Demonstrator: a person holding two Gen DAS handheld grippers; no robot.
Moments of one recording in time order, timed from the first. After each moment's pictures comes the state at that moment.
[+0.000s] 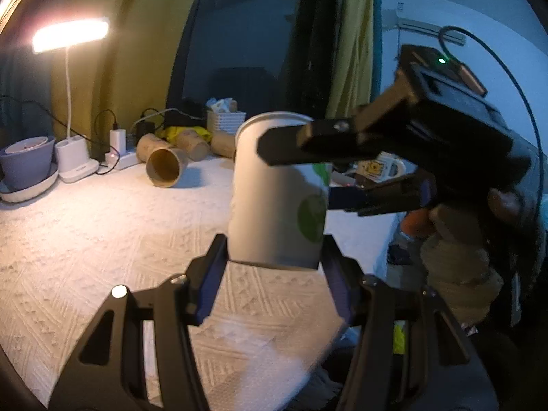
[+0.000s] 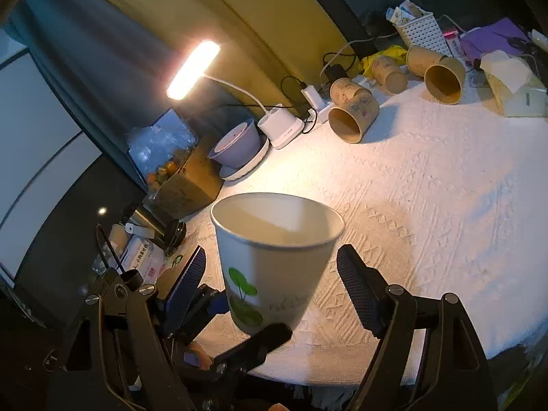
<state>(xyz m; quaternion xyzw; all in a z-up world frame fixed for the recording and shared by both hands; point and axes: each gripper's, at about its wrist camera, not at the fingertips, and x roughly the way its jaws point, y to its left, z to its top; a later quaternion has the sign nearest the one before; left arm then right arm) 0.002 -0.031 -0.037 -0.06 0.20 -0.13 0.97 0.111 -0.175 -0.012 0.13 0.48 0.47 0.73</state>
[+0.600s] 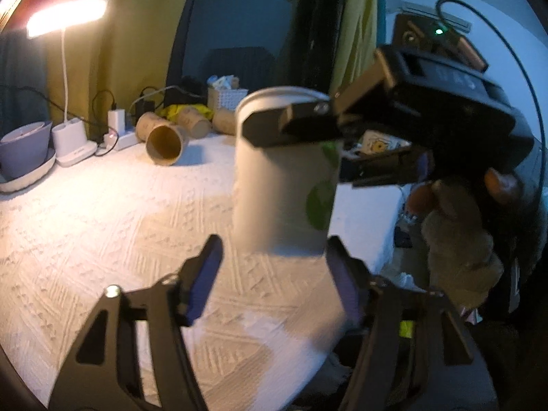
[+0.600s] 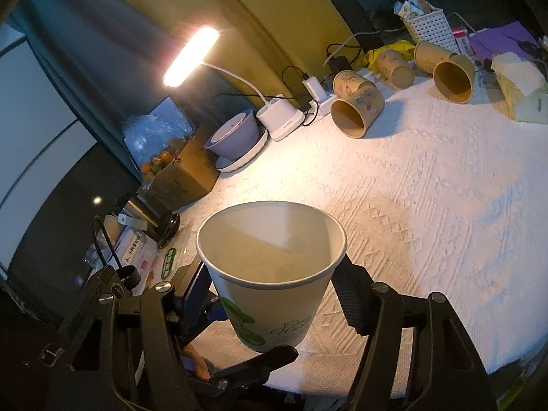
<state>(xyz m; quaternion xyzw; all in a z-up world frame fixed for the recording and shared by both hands) 0.008 -0.025 -0.049 -0.06 0.25 -0.13 0.96 0.117 -0.159 -0.019 0.11 0.48 0.47 0.73</state>
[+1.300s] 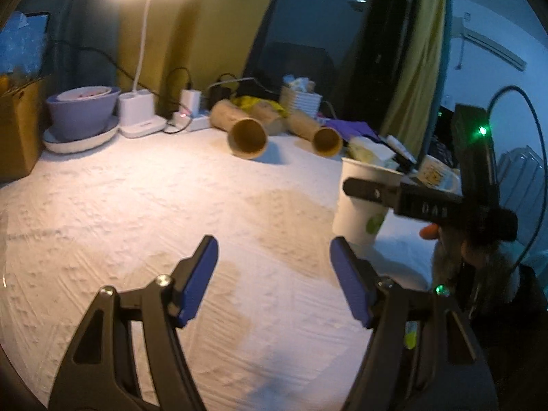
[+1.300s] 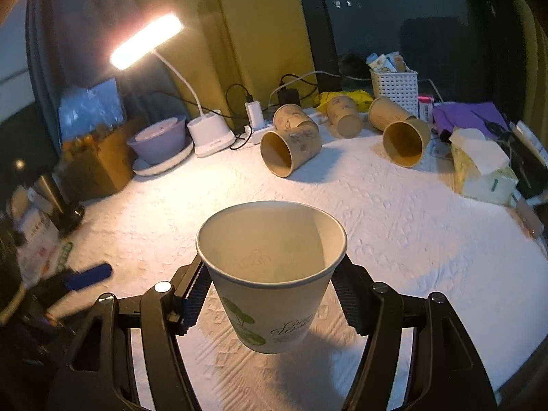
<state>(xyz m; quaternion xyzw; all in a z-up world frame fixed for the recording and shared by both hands) 0.010 0.052 -0.046 -0.13 0.27 -0.03 0.95 0.142 -0.141 -0.049 -0.06 0.40 0.37 0.84</state>
